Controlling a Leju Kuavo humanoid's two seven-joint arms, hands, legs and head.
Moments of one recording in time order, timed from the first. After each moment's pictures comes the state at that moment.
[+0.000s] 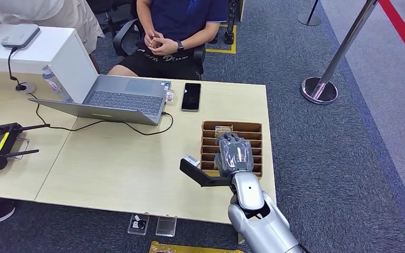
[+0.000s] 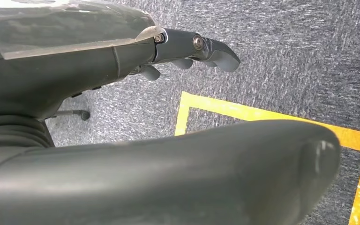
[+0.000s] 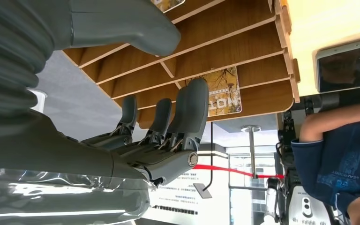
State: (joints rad) left arm -0.10 -0.09 1.25 -0.22 -1.07 0.11 -0.03; right arm -0.43 0.18 0.62 -1.02 1.22 -0.15 0.37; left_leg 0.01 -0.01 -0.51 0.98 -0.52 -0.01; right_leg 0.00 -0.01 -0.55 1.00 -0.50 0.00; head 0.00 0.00
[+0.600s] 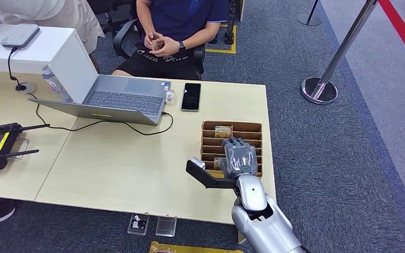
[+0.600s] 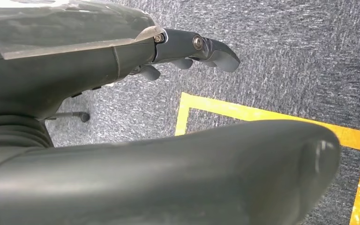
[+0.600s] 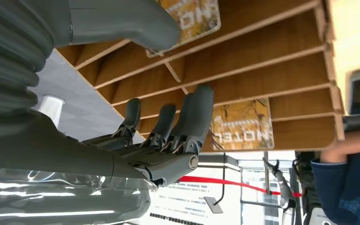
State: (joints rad) left arm -0.10 -0.09 1.25 -0.22 -1.08 0.11 -0.03; right arm -0.43 0.16 0.62 -0.98 1.19 -0.15 0.40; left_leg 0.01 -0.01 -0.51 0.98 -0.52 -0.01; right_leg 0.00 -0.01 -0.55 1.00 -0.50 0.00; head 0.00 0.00
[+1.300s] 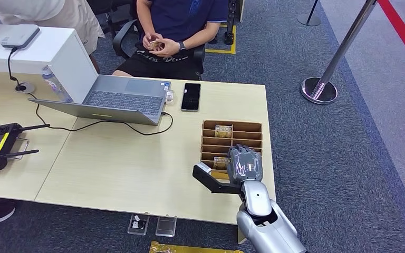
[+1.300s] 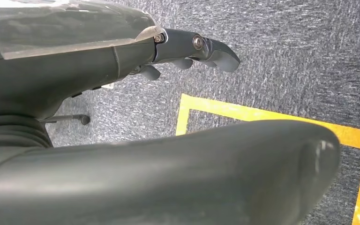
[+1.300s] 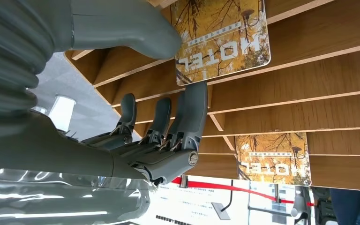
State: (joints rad) left arm -0.10 -0.09 1.25 -0.22 -1.10 0.11 -0.03; right arm -0.40 0.12 0.62 -0.97 1.19 -0.15 0.41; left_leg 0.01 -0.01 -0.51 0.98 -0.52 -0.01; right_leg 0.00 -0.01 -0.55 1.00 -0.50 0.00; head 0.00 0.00
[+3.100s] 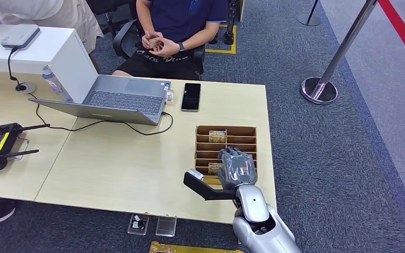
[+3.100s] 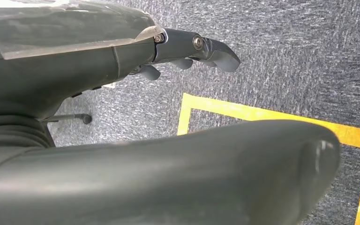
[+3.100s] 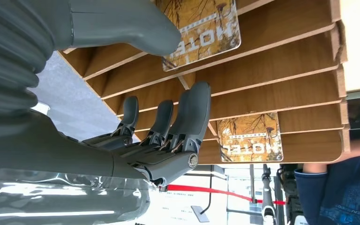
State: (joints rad) left arm -0.10 -0.09 1.25 -0.22 -1.10 0.11 -0.03; right arm -0.35 0.11 0.66 -1.11 1.15 -0.09 0.38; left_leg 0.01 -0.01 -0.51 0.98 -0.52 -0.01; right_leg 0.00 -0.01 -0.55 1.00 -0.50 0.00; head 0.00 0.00
